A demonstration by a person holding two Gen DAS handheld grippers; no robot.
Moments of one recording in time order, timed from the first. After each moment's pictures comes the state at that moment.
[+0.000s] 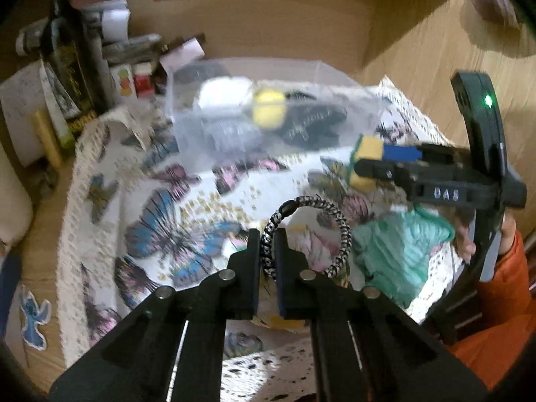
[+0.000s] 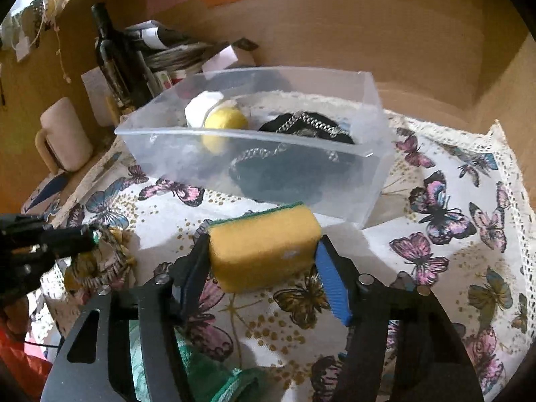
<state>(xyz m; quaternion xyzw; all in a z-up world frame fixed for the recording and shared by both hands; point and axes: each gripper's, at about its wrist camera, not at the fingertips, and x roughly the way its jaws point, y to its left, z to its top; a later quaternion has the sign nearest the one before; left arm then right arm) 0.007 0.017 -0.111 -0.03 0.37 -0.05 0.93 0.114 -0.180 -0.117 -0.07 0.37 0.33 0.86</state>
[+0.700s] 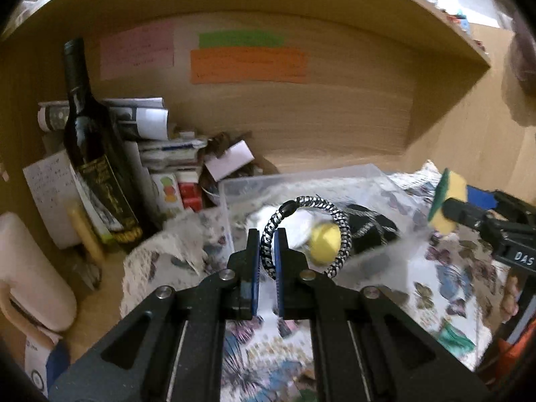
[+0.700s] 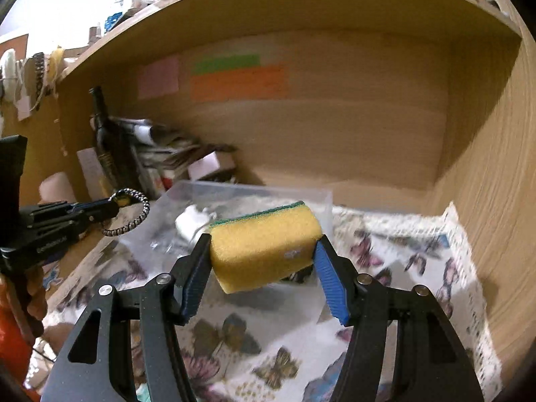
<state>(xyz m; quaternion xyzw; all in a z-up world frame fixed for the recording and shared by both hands) 0.078 0.053 -0.039 -0.02 0.26 0.03 0.96 0.113 -0.193 -0.039 -0.04 0.23 0.30 0.93</state>
